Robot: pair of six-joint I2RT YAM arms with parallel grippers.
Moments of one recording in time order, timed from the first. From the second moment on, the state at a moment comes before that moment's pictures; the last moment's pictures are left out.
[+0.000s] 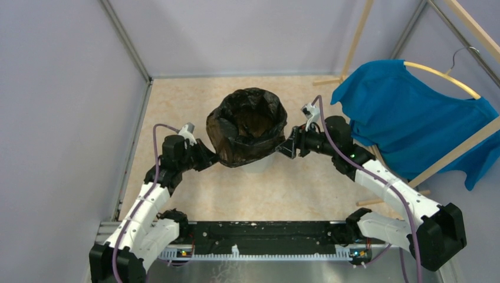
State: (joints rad) left arm -0.20 0.83 0.57 -0.32 0.38 -0.68; right arm 0.55 1.05 0.76 -0.08 -0.44 0.39
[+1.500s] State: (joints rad) left arm -0.13 1.20 1.00 -0.40 0.22 -0.44; right arm 0.55 1.06 0.69 -0.03 -0.36 0.39
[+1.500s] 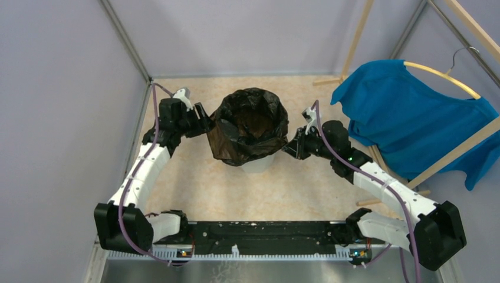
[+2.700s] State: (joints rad) left arm -0.12 1.28 0.82 -0.35 0.41 -0.50; right arm 0.55 1.09 0.68 -0.04 -0.37 0.42
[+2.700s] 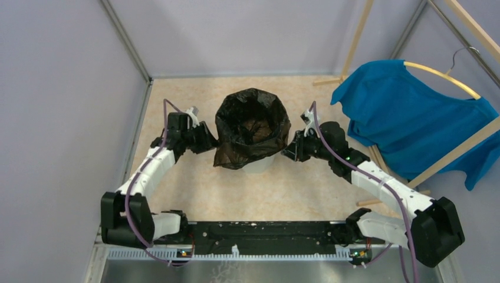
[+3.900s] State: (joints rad) left arm -0.75 1.54 1.58 -0.65 0.00 -0.23; right arm 0.55 0.83 0.85 -0.36 -0.16 0.31
